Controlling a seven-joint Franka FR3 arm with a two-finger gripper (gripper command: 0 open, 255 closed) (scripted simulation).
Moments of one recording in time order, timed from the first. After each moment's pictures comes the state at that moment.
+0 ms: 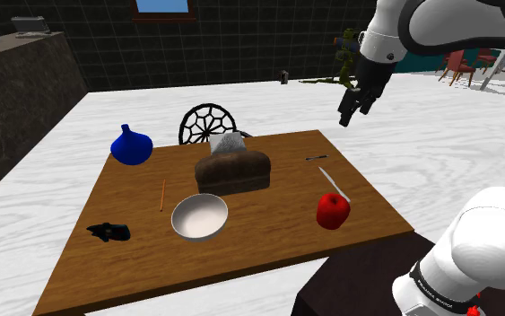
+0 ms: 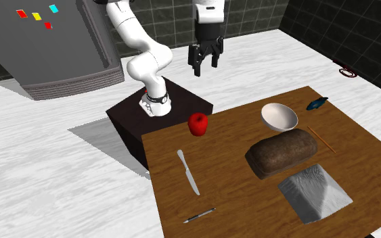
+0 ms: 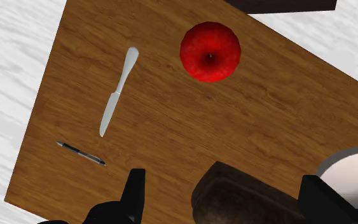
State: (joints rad) arm -0.02 -0.76 0.02 -2.34 -0.08 1.71 0.07
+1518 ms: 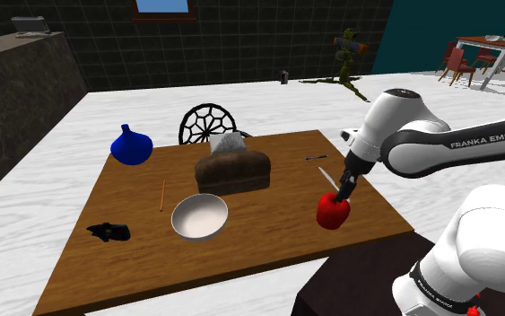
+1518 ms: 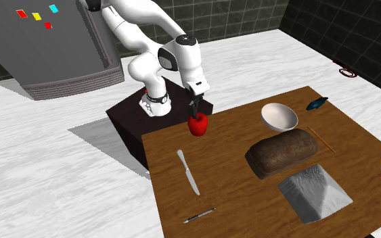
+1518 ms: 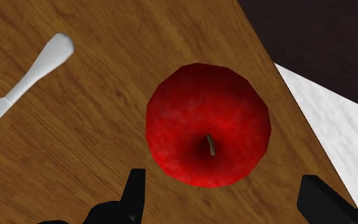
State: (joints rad) arm 0.10 -0.81 -0.21 -3.00 -0.12 2.36 -0.35
